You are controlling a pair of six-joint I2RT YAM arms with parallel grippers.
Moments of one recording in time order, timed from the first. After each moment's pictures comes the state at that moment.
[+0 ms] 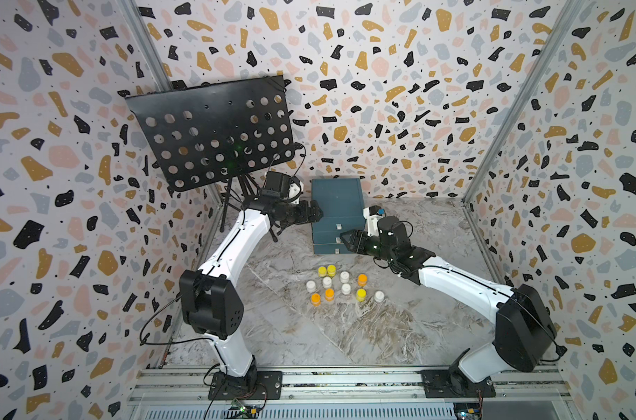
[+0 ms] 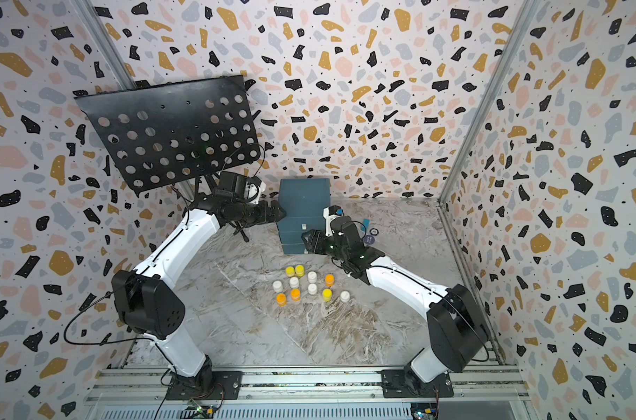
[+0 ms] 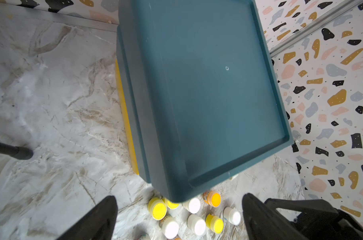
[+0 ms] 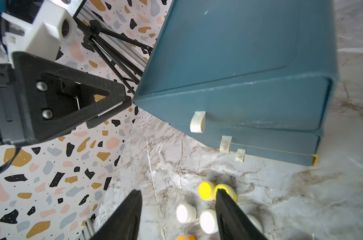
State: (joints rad) left arm -0.26 1.77 1.72 -0.79 0.37 -0.29; right arm 0.68 1.56 1.13 0.04 -0.16 0.71
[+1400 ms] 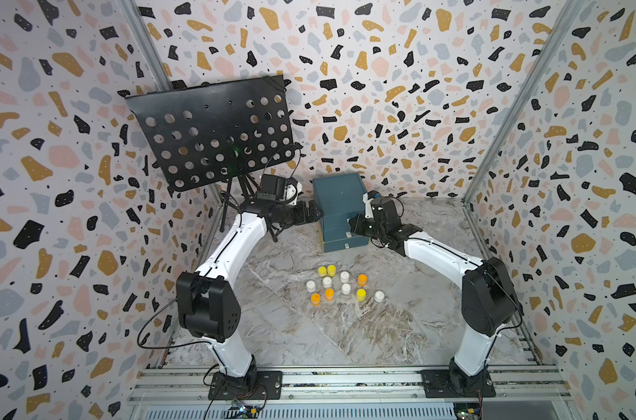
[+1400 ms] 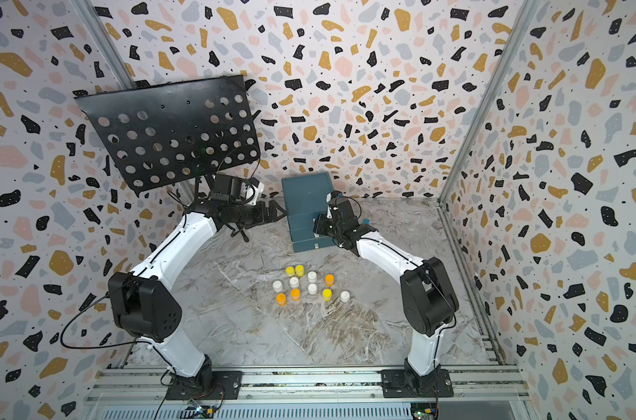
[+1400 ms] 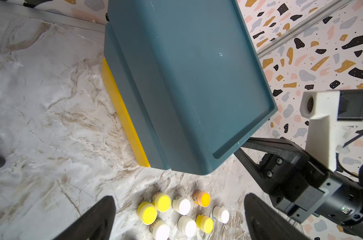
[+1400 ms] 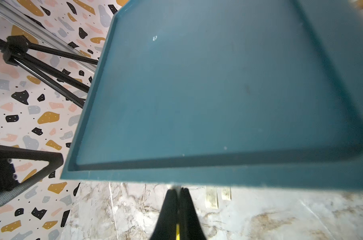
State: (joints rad) left arm -0.23 1.72 1.62 -0.70 0.47 -0.32; right arm 0.56 1.81 1.42 -0.13 -0.14 0.61
